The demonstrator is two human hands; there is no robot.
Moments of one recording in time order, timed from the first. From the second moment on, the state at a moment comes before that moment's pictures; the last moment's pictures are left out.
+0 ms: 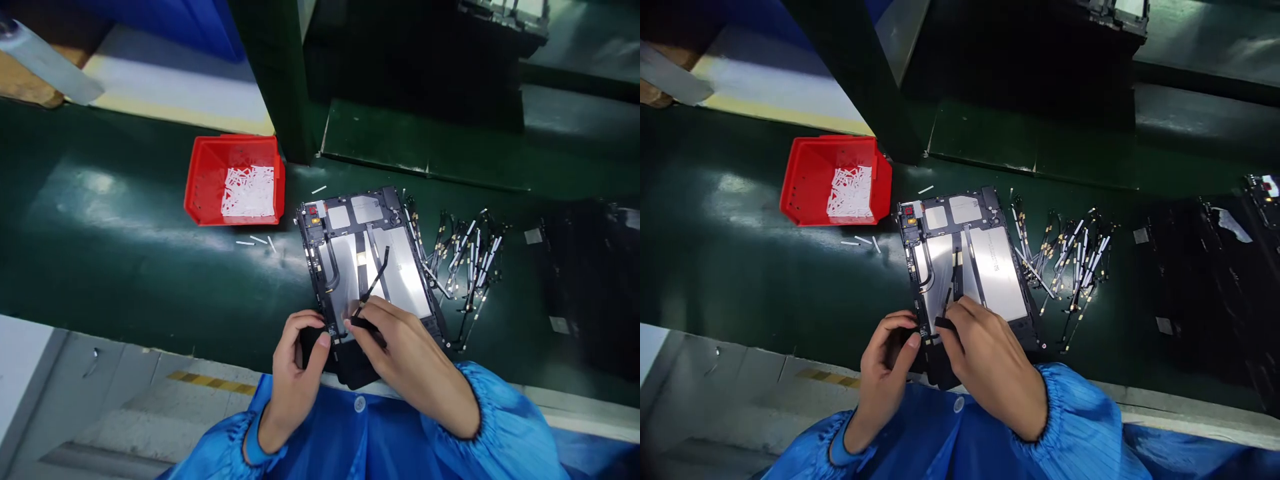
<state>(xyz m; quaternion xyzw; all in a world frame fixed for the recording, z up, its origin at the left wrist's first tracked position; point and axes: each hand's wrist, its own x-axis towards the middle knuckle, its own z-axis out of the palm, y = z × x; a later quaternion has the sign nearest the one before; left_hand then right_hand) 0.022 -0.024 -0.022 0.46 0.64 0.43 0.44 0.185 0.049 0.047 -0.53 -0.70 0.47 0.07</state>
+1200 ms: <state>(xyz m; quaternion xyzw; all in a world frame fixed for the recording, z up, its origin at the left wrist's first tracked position) 0.007 -0.009 -0.012 0.61 0.61 0.31 0.39 0.172 0.027 0.037 -0.55 -0.73 0.40 0.08</state>
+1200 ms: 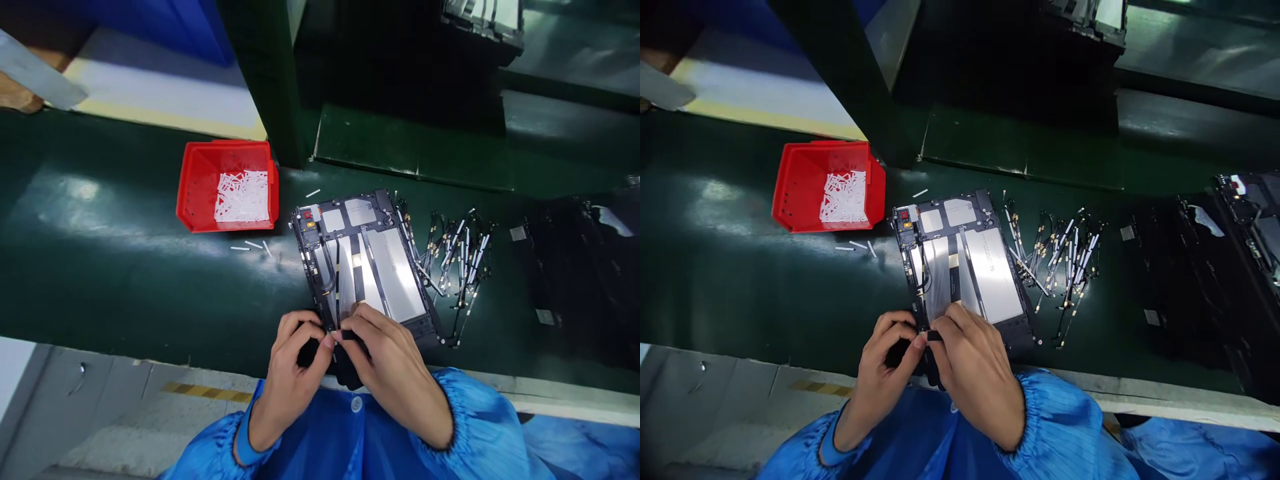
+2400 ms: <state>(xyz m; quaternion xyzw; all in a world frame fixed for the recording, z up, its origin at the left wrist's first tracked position) 0.006 -0.007 0.015 0.43 0.54 0.38 0.61 0.181 0.017 0.038 -0.46 -0.67 0.49 0.33</state>
